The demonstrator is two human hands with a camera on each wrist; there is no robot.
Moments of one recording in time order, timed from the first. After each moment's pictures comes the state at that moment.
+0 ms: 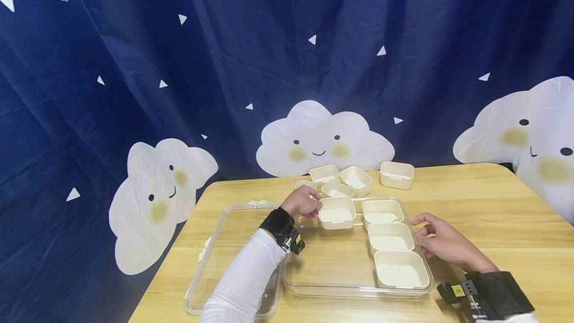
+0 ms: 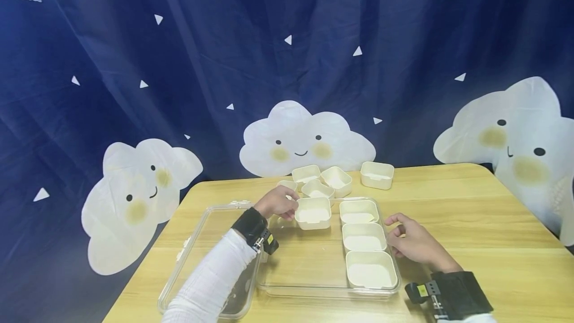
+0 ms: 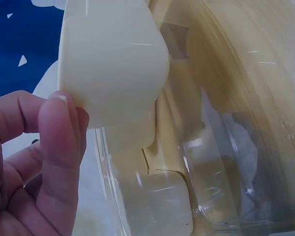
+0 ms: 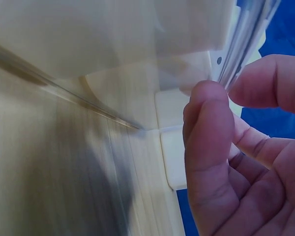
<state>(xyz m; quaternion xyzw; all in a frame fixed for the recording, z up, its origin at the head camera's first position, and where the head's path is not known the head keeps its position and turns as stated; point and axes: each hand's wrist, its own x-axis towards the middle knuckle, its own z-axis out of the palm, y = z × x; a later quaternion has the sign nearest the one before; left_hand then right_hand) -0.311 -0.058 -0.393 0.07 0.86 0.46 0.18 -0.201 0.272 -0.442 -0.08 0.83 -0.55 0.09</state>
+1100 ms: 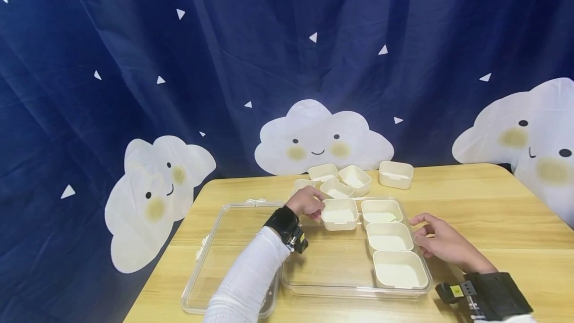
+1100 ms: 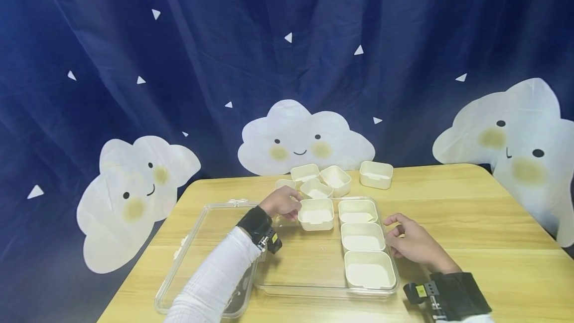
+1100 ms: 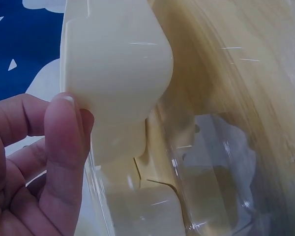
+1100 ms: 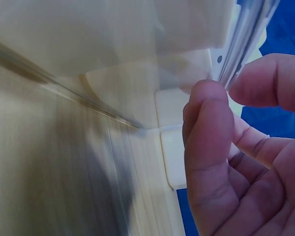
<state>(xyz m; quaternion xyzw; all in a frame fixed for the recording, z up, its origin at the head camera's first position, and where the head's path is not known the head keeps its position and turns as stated) -0.319 -0.048 -0.403 0.07 0.87 0.44 0.20 -0.200 0.272 -0.442 -0.08 0.83 -0.54 0.09</state>
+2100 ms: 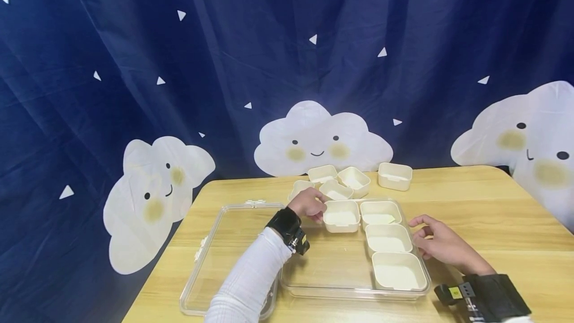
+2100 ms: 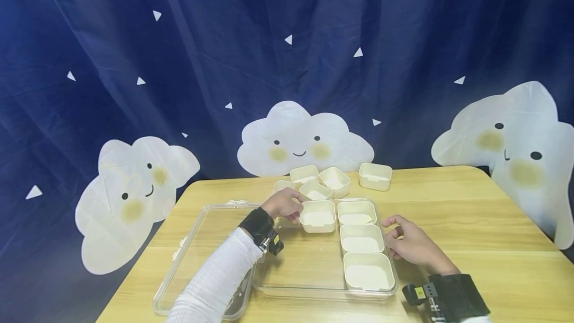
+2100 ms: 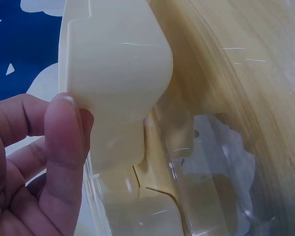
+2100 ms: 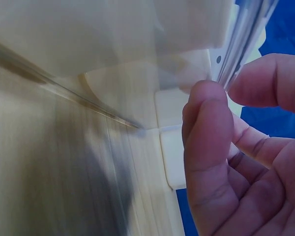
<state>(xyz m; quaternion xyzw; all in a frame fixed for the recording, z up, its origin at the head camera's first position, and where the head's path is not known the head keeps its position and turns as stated) -0.315 -0.043 -0.405 0.09 0.88 0.43 0.18 -0.200 0.271 -0.442 -0.08 0.84 -0.54 0.09</state>
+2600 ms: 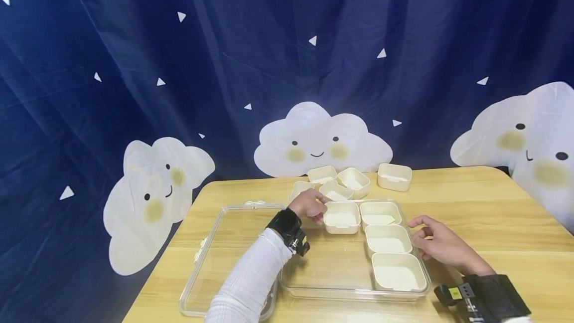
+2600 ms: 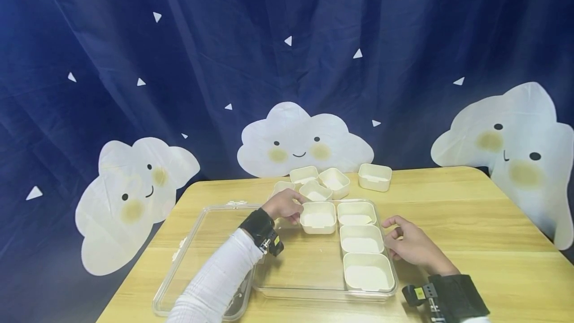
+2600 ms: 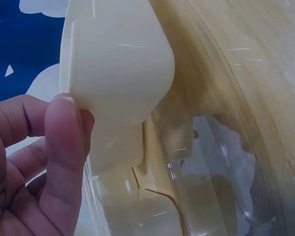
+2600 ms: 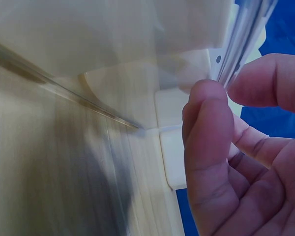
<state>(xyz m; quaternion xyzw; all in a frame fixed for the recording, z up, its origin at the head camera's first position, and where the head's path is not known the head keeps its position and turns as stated) -0.314 -0.040 -0.404 0.09 0.89 0.41 0.18 -0.200 0.271 -0.442 -0.08 0.84 -0.53 0.08</state>
